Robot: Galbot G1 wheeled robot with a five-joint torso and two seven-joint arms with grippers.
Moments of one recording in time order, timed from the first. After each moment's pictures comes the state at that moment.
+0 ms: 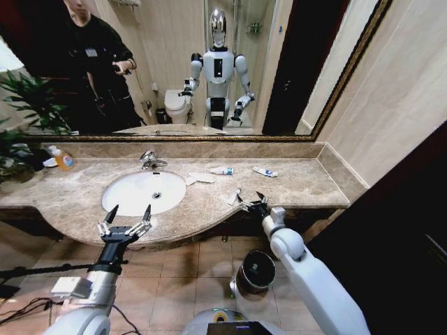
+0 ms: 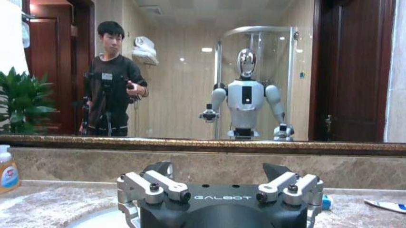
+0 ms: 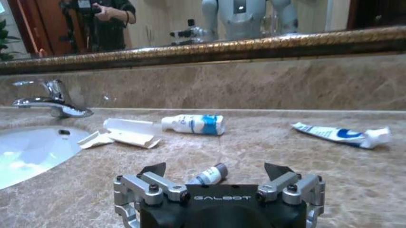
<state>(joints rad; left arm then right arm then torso) 1.84 -1.36 -0.82 -2.47 -0.37 0.04 0.05 -1.03 1.15 0.17 1.84 0.49 -0.30 0.16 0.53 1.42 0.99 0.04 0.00</state>
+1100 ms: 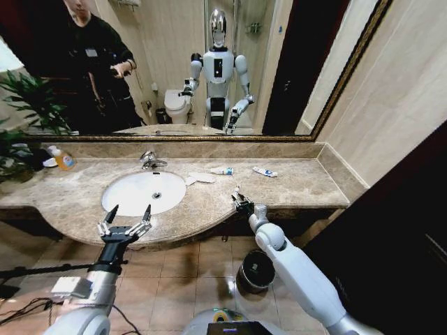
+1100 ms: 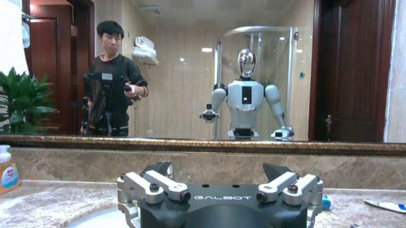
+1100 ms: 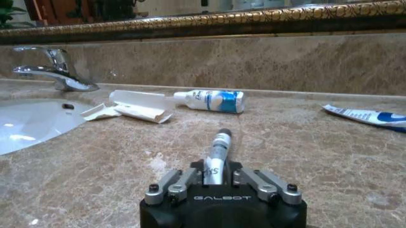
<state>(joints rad) 1.84 -1.36 -0.82 -2.47 -0.37 0.04 0.05 -0.95 1.18 0.06 1.69 0.44 -0.27 0.17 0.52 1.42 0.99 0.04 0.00</state>
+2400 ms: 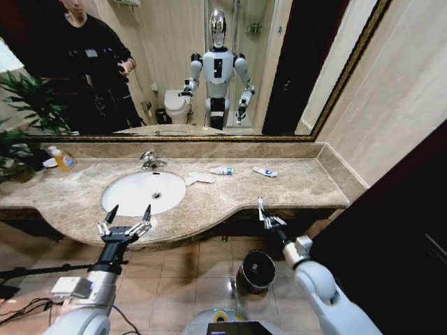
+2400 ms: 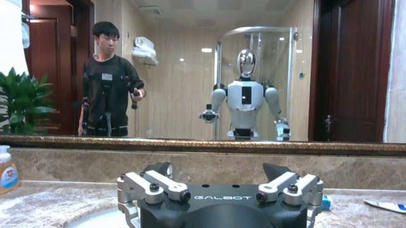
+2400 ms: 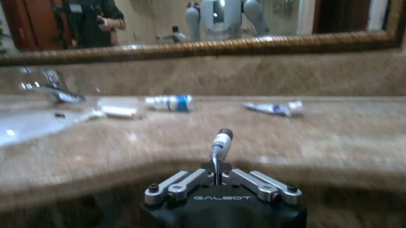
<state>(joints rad) 1.84 -1.36 -0.82 -2.47 -0.37 0.04 0.05 -1.56 1.14 0.47 2.00 0.37 -0.03 0.01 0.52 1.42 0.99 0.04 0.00</state>
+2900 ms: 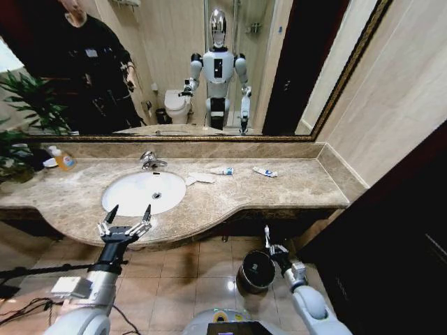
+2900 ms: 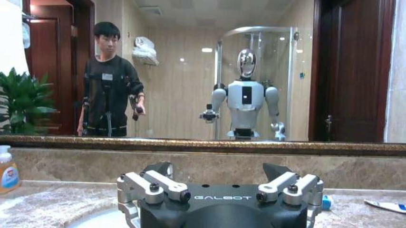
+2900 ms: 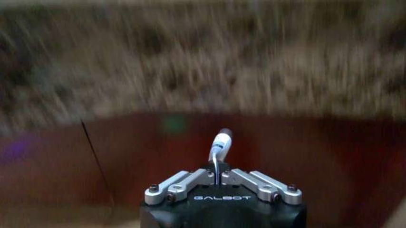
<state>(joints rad) 1.84 -1.36 -0.82 -2.47 -0.37 0.04 0.05 -1.43 1.28 0.45 1.41 0.28 0.17 -0.07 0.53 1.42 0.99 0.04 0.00</state>
